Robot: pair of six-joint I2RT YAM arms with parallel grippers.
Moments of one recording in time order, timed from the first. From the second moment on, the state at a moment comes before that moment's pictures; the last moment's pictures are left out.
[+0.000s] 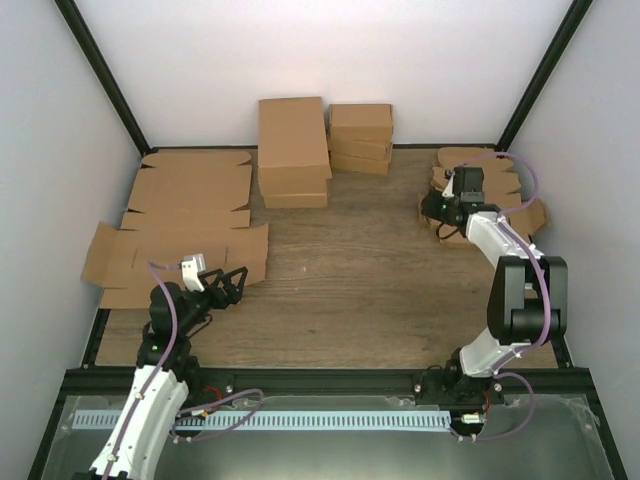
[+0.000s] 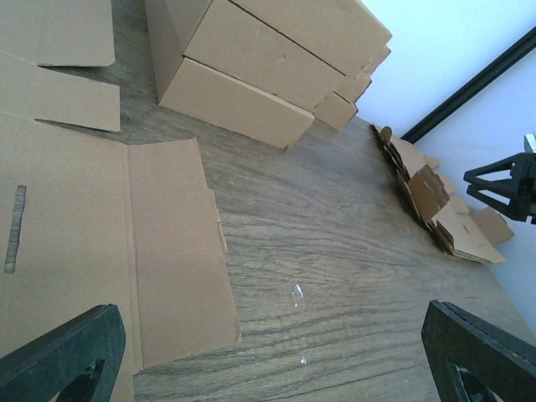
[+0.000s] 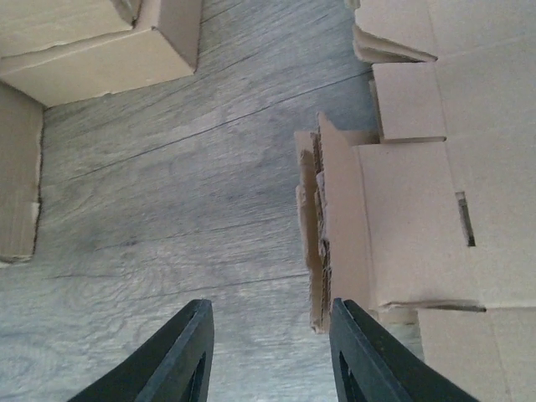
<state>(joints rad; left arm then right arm) -0.11 0.36 0.10 -0.02 0.42 -0.54 -0.01 1.58 1.04 -0.25 -0.18 0.34</state>
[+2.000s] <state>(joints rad) -0.11 0.40 0.10 -0.01 0.42 -0.54 -0.04 1.85 1.29 -0.38 -0.06 0.27</state>
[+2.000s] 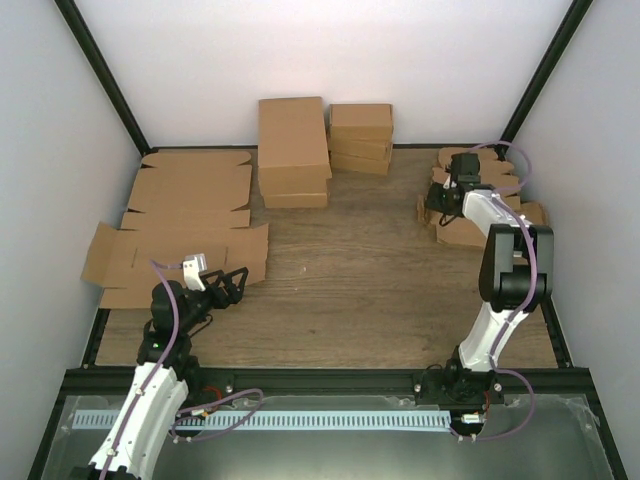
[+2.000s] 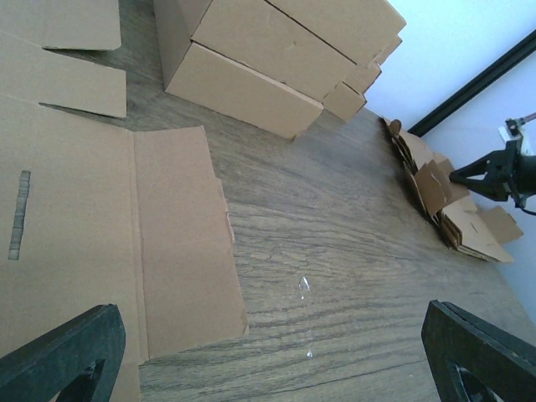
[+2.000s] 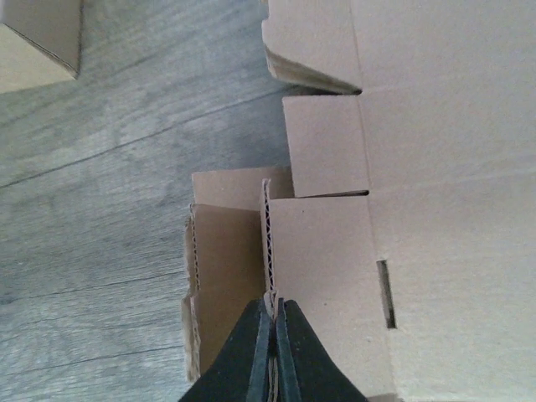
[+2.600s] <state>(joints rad) -0.11 0.41 0.10 -0.01 0.42 -0.54 0.01 1.30 1.26 -0.57 -0.08 0.30</state>
